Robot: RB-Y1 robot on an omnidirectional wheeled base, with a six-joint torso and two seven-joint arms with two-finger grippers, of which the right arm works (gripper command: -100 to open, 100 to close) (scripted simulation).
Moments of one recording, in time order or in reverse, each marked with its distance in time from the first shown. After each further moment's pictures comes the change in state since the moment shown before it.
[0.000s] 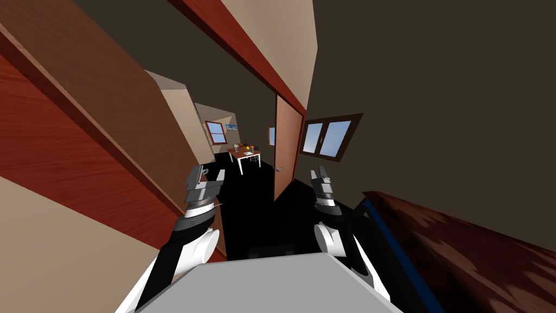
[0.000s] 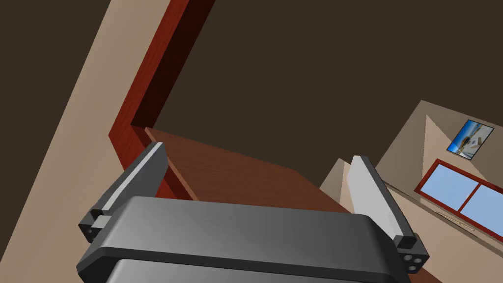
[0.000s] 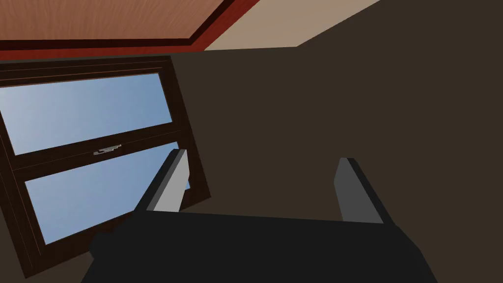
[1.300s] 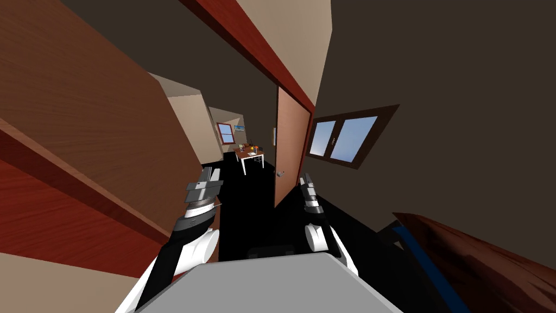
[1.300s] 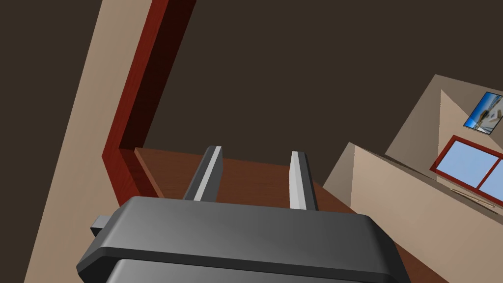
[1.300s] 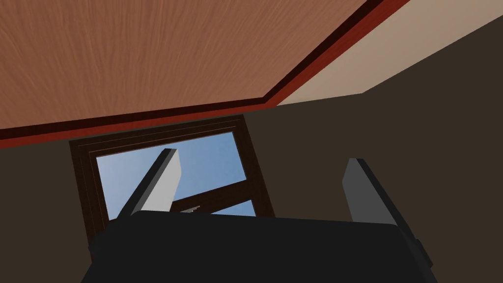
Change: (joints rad) arm -0.067 -0.024 0.076 0.283 0.014 -0.067 -0.034
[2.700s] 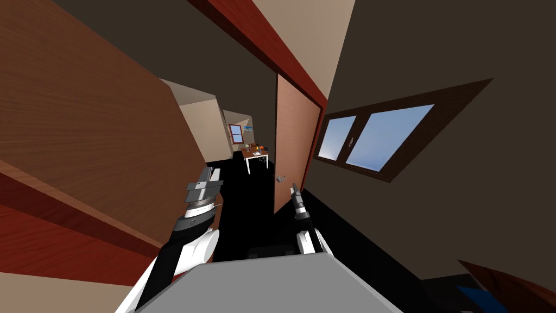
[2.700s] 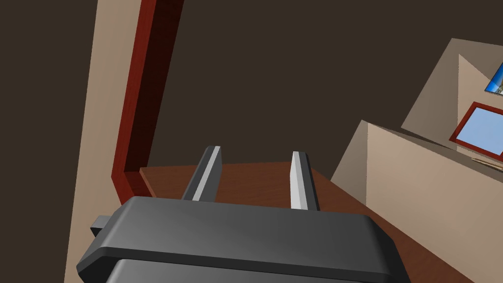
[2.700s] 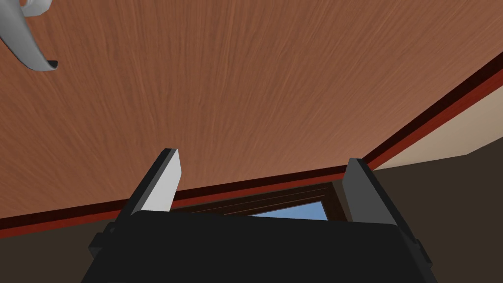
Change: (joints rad) arm -0.089 -0.012 0.099 0.394 0.018 -0.108 -0.044
